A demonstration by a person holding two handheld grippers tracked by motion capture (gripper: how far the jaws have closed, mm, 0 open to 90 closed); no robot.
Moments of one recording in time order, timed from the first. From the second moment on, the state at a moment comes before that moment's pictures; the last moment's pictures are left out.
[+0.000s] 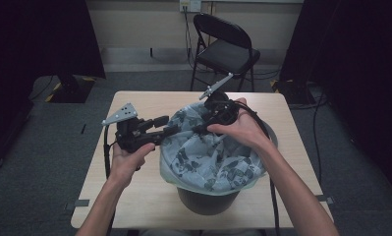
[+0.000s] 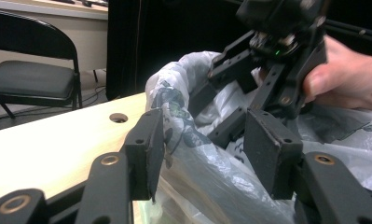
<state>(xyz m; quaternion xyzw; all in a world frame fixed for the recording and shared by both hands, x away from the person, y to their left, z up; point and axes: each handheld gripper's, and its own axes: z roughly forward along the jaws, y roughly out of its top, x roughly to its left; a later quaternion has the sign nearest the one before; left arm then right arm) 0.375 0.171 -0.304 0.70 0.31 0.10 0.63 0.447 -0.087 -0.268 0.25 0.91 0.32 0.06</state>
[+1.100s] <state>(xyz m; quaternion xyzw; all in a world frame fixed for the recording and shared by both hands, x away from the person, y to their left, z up) 0.377 0.171 -0.301 0.71 0.31 0.10 0.62 0.439 -0.088 -0.260 0.21 0.89 0.39 0.06</state>
